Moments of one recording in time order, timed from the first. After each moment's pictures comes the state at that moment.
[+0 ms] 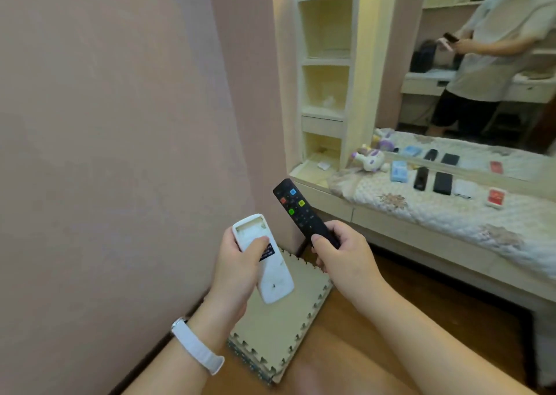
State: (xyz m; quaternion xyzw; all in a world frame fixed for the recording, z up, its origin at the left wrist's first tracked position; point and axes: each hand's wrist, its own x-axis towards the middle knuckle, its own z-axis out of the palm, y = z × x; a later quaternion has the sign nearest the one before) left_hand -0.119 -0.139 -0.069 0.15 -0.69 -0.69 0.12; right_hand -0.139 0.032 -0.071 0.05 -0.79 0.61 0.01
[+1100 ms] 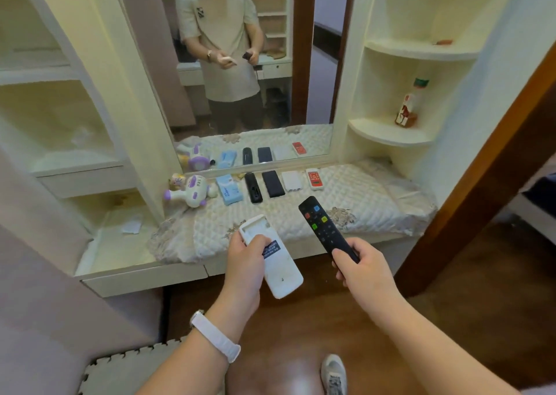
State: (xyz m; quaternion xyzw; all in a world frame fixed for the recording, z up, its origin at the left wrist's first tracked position) left_hand -0.452 0.138 -0.143 -0.04 -0.65 -0.71 -0.26; right_hand -0.309 0.265 -0.142 -0.36 -0.74 0.53 0.20
